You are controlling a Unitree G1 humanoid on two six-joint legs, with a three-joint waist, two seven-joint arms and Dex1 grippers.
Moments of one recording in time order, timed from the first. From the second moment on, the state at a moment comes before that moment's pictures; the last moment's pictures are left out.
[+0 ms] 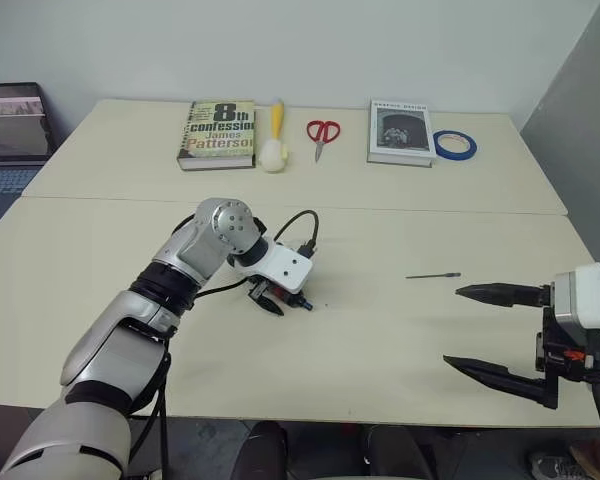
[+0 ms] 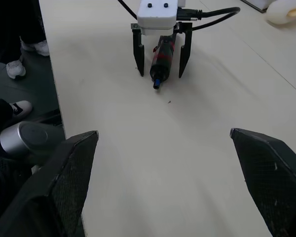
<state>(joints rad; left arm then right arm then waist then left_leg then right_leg) -0.95 0.59 -0.55 0.49 0.24 -0.23 -1.58 0.26 -1.00 -0.69 -0.90 0.92 0.79 0.95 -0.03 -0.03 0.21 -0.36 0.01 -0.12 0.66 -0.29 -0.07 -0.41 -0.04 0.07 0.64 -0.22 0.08</state>
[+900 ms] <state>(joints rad) -0.96 0.59 -0.55 0.51 0.25 -0.25 -1.58 0.22 -1.02 -0.67 -0.90 0.92 0.77 0.92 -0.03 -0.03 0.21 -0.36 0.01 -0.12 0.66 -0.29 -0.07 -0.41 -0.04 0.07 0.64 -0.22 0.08</state>
